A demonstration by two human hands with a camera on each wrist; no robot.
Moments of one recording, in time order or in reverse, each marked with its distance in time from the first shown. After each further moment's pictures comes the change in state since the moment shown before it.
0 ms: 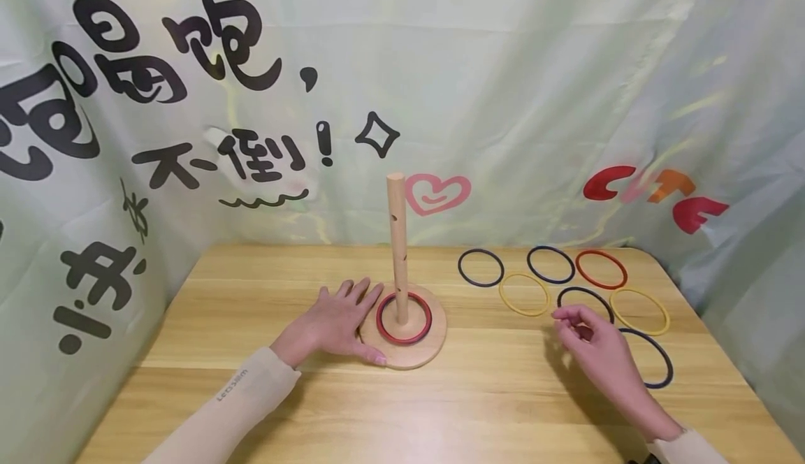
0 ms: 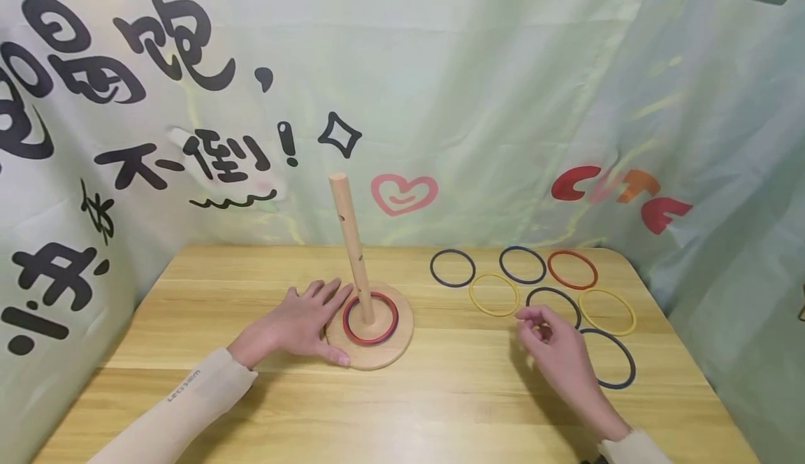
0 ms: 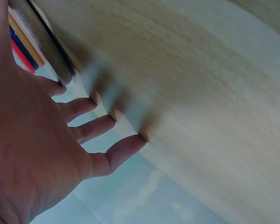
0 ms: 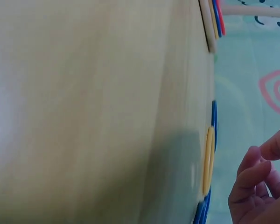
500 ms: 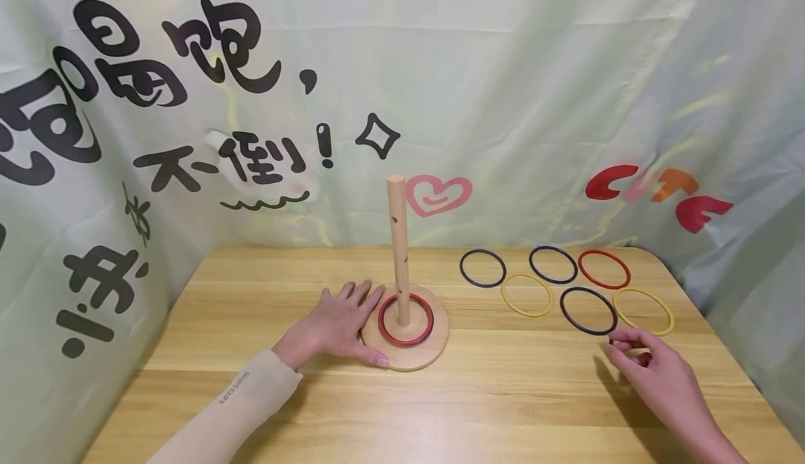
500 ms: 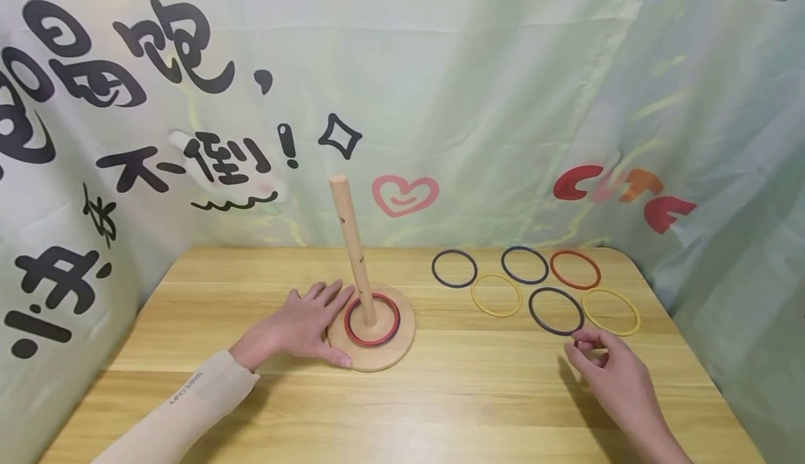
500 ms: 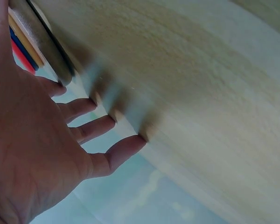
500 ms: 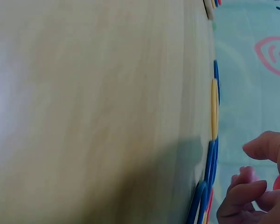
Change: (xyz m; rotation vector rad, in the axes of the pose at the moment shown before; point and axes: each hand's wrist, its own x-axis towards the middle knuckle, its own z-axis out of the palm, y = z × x) left_hand 0.001 0.002 0.002 0.003 0.008 -0.003; right_hand -0.023 0.042 -0.052 -0.219 0.008 0.191
